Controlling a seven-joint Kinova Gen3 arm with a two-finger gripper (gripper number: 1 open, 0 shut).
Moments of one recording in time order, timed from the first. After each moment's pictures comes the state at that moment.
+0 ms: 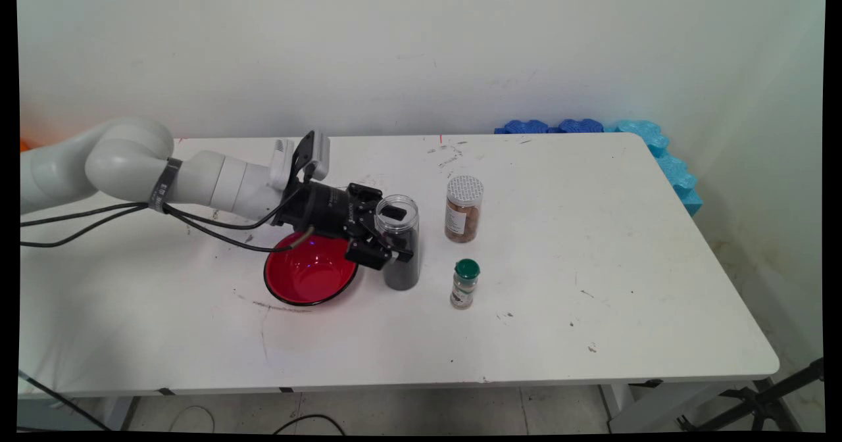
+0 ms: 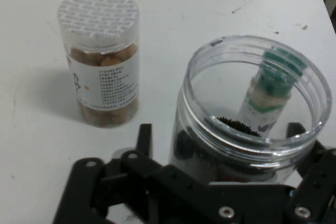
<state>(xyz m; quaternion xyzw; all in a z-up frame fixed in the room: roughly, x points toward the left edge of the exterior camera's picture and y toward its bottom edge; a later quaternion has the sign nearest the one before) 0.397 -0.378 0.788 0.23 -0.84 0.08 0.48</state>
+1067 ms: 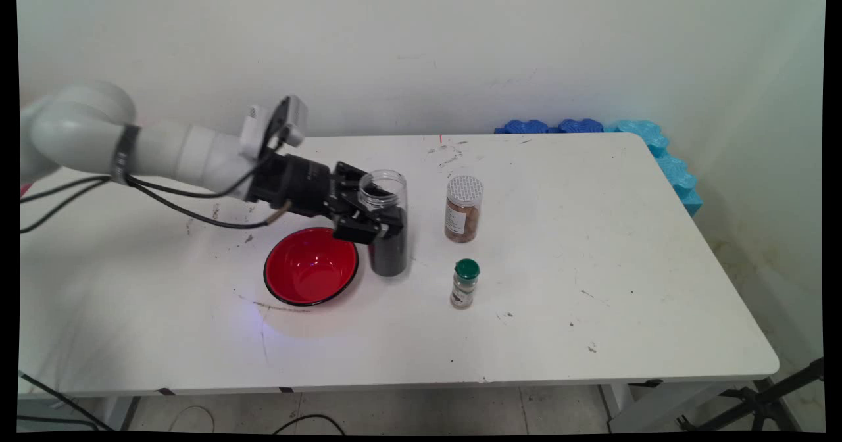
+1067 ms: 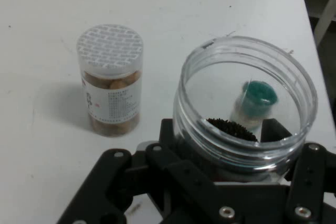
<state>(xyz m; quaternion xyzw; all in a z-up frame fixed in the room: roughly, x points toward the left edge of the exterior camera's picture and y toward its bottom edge) 0.413 -0.365 0.845 0.25 -0.84 0.08 0.48</state>
